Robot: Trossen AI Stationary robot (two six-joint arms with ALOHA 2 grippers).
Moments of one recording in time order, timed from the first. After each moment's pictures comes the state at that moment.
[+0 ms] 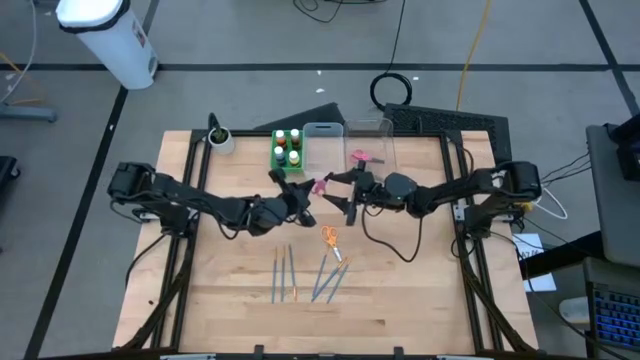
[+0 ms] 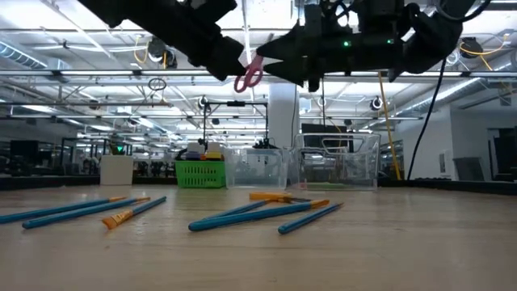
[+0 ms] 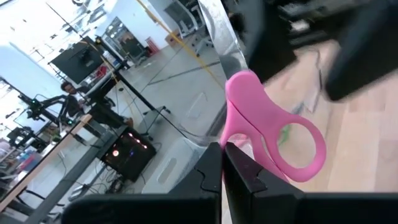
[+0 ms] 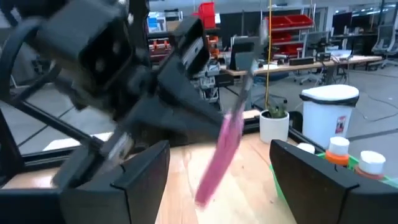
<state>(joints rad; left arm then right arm) -0.14 1.54 0.85 0.43 -0.89 0.38 -0.08 1.58 0.65 1.00 0.10 0.09</state>
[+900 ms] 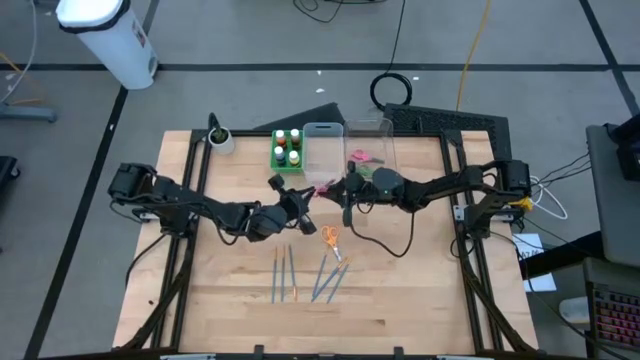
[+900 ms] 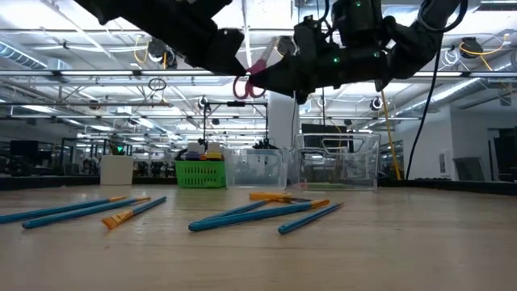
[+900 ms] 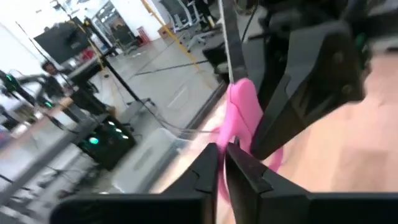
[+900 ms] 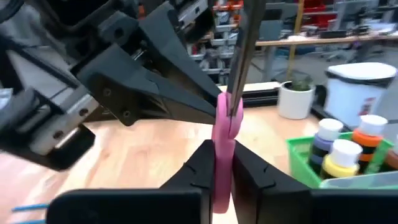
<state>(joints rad) -0.20 1.56 0.84 0.42 -0.89 0.21 -0.13 1.66 0.72 0.88 -0.07 0.05</state>
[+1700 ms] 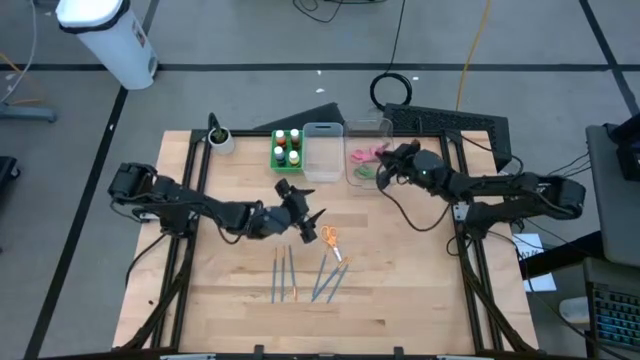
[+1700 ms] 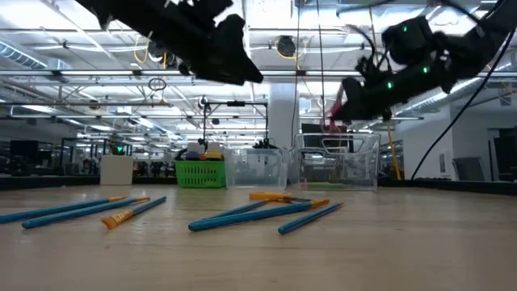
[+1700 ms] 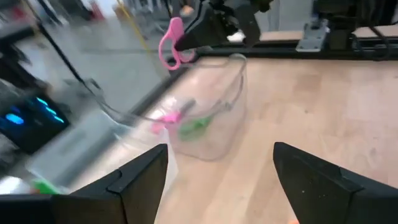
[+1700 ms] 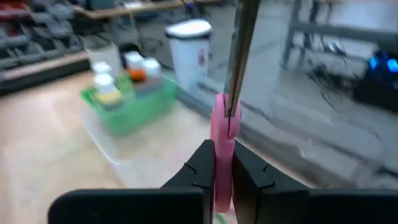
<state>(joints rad) -0.18 1.56 0.85 0.32 -0.70 -0.06 -0.46 1.18 0.38 0.57 0.26 0.12</state>
